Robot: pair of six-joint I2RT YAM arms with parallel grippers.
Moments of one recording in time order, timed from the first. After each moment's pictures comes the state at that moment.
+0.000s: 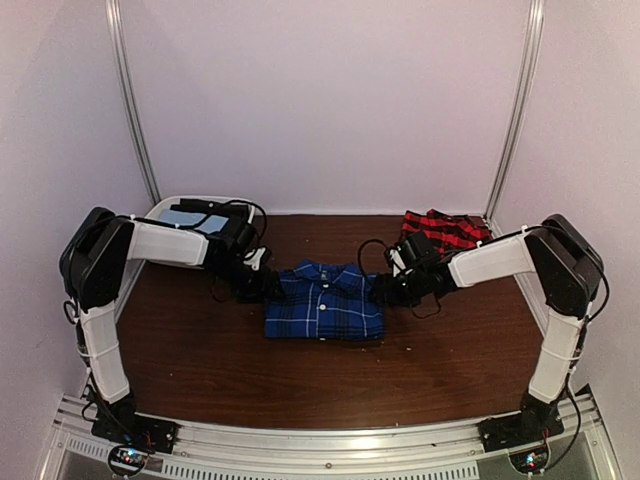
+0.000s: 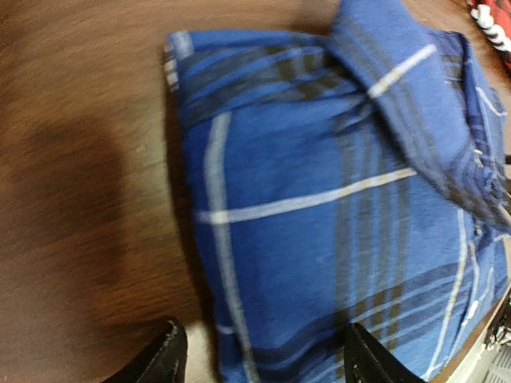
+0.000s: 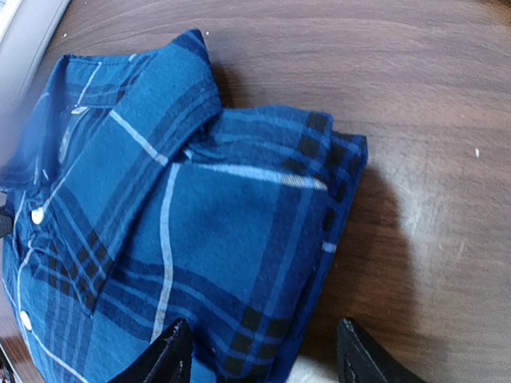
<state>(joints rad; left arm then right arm) -0.52 1.96 1.24 -0.37 0.34 -0.44 0.58 1.87 1.03 -0.06 -0.13 0.54</state>
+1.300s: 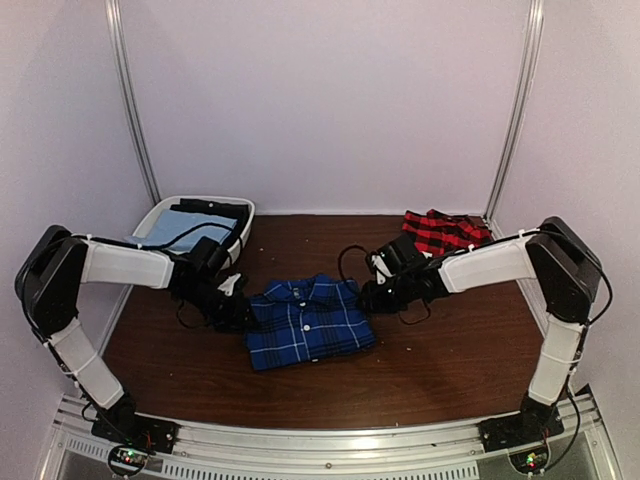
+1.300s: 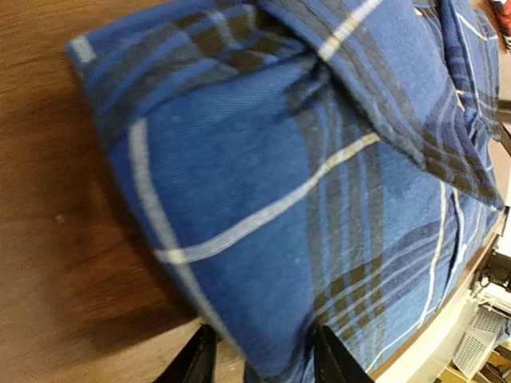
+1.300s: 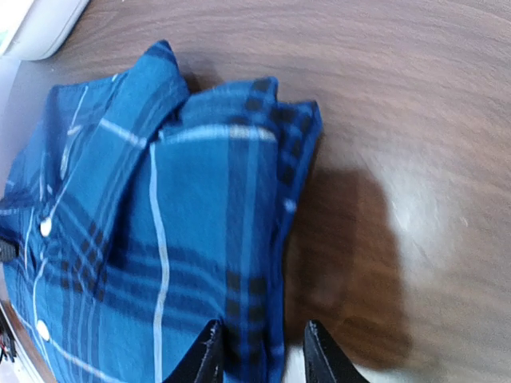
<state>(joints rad) -0.50 1.67 0.90 -0.40 0.46 -0.48 0.70 1.87 1.08 -0.10 -0.14 0.55</state>
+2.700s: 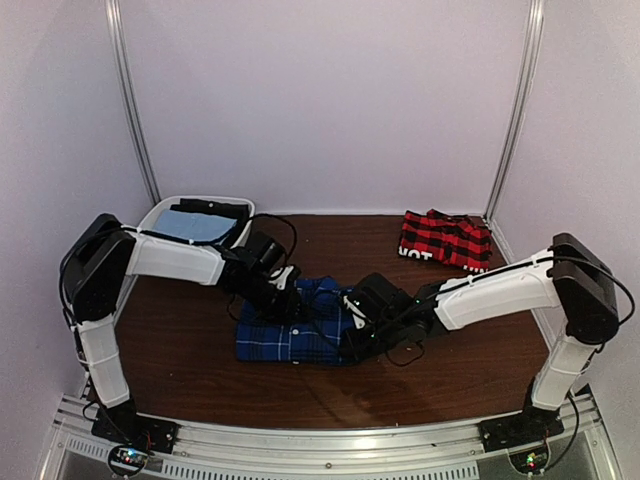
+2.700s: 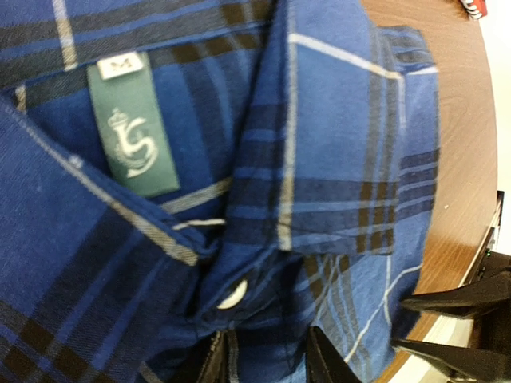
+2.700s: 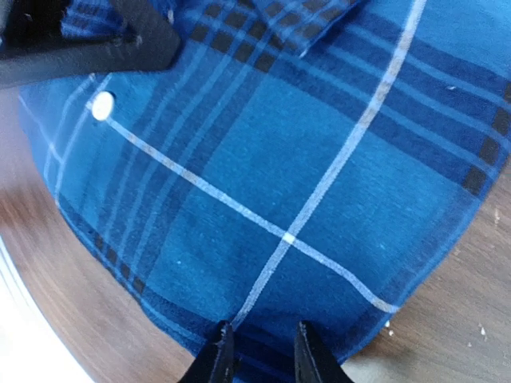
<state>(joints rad) -0.73 1.91 1.20 -0.32 0.39 -0.57 1.02 1.76 0.99 -0.21 -0.04 0.60</state>
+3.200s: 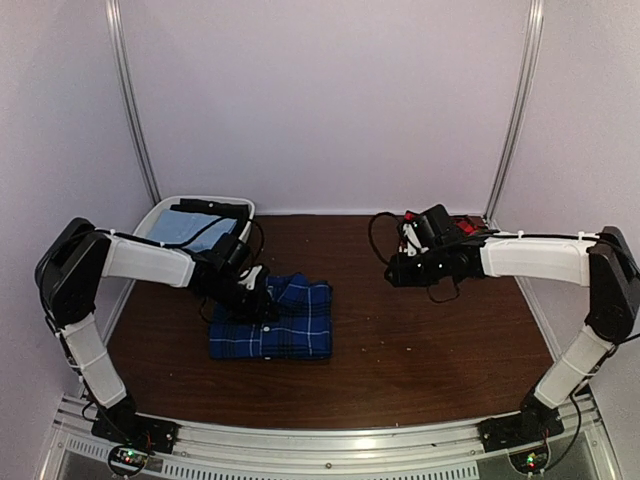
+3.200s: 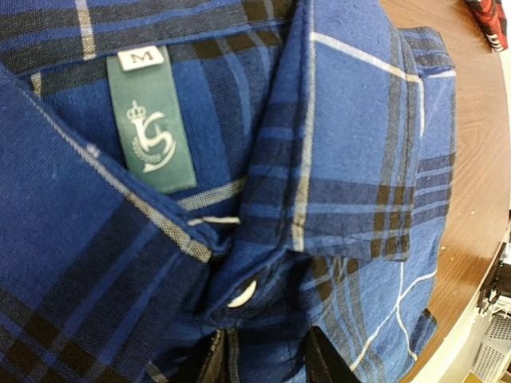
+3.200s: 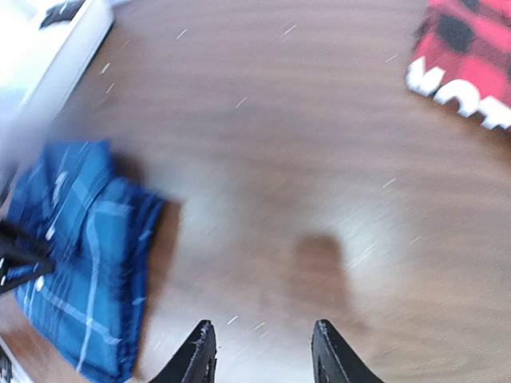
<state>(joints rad) -0.60 1.80 1.01 -0.27 0.38 -0.50 0.65 1.59 1.05 -0.28 0.01 0.49</state>
